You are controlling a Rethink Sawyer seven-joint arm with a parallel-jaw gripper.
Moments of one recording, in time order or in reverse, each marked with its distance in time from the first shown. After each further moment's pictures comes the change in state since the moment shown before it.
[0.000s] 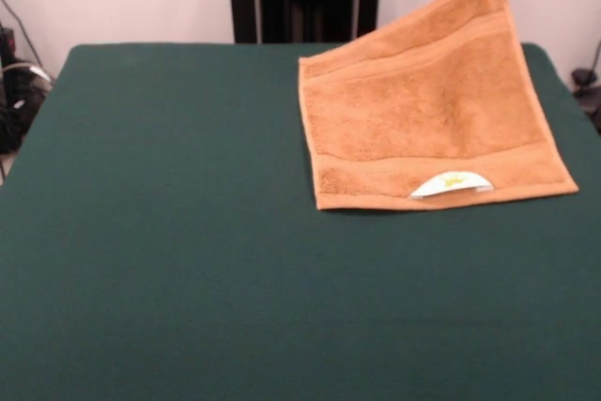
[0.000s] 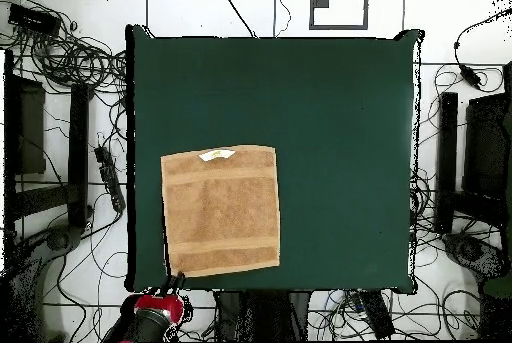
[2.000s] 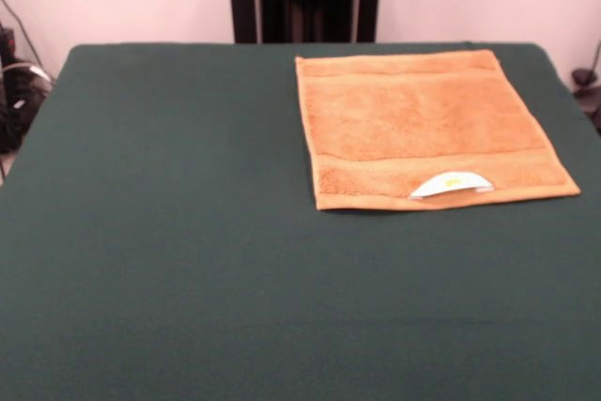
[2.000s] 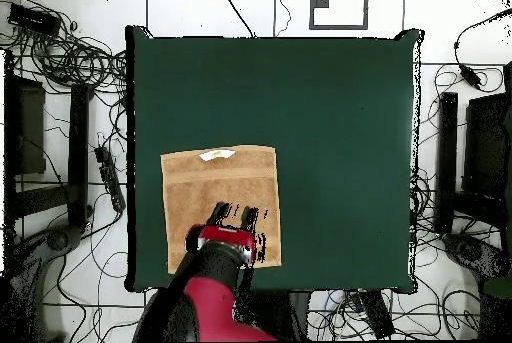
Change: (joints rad) arm -0.640 -0.431 -0.079 -0.242 -0.497 0.409 0.000
